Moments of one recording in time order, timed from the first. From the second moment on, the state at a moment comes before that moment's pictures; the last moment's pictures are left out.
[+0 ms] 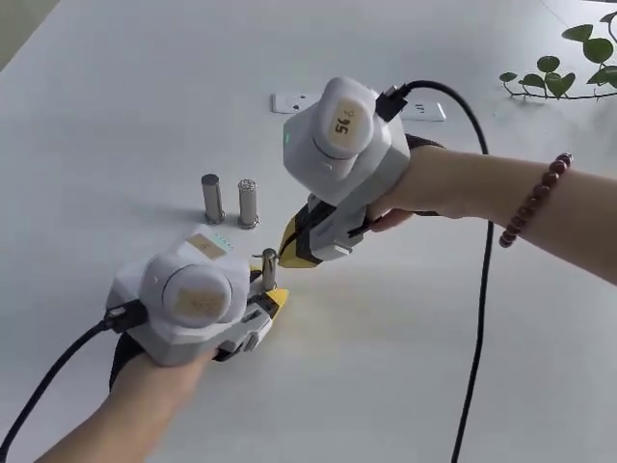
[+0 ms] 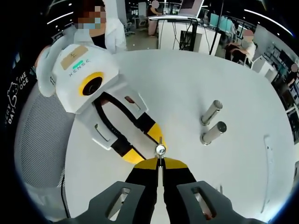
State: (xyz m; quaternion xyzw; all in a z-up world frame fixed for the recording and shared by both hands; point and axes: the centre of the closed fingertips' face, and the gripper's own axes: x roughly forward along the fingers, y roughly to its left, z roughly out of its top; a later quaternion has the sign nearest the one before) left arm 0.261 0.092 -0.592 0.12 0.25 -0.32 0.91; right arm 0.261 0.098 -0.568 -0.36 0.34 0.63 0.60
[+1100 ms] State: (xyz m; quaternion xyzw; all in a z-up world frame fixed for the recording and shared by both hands) left arm 0.267 0.097 -0.586 0.08 0.24 -0.27 0.93; right arm 0.261 0.098 -0.562 -0.34 0.33 0.62 0.62
